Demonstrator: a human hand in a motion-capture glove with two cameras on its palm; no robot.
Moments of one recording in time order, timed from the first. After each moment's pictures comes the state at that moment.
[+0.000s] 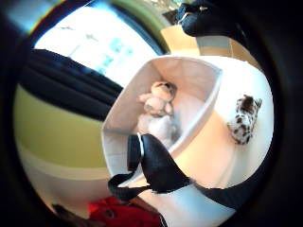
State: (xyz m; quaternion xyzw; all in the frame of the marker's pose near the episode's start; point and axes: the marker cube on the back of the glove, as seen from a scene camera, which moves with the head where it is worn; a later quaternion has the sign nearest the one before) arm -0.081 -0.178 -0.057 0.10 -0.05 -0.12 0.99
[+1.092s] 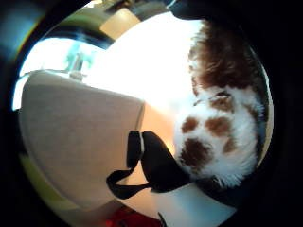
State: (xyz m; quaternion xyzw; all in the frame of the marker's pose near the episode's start) arm -0.004 -0.237 0.074 -0.06 0.06 0.05 1.00
